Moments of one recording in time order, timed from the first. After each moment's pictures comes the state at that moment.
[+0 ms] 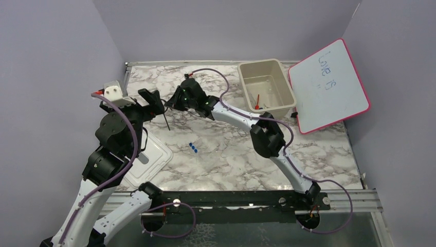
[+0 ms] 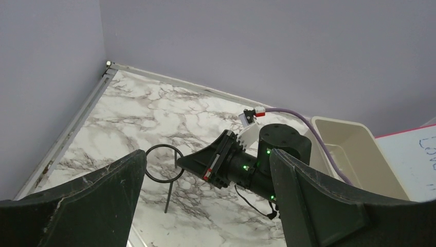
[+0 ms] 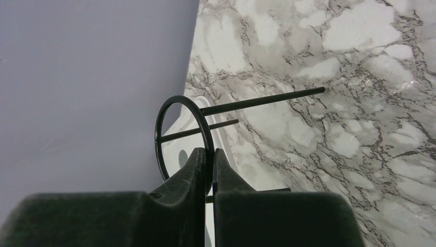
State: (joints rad) left arm -0.56 0.68 1.17 -0.49 -0.64 -0.29; right arm 0.91 2.47 2.17 -0.10 -0.07 0.98
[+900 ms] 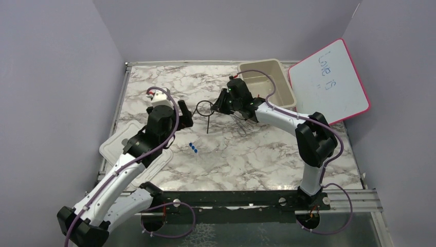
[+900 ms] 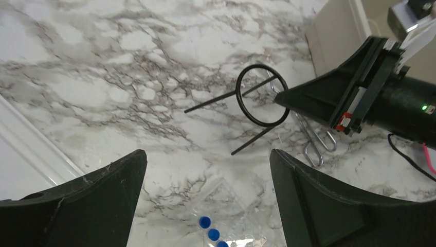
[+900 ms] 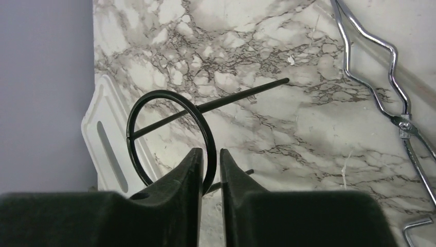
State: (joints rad) left arm -0.56 0.81 0.86 -0.43 -0.42 -0.50; right arm 0.70 1.88 1.36 -0.07 -0.09 0.82
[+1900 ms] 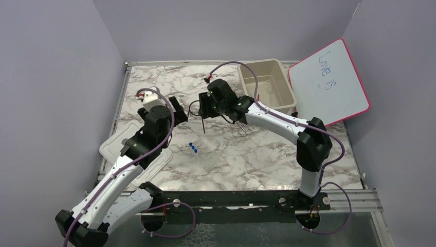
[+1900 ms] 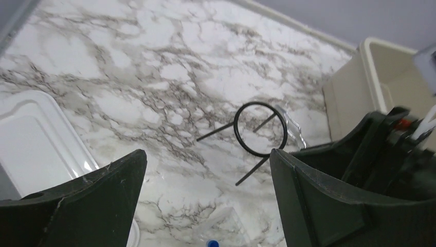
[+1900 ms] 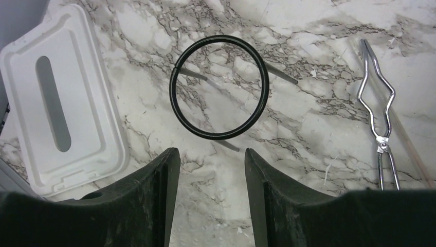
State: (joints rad) left arm -0.56 0.86 0.85 -0.40 -0.56 -0.56; right arm 0.85 1.87 1.58 -0.34 0.08 0.42
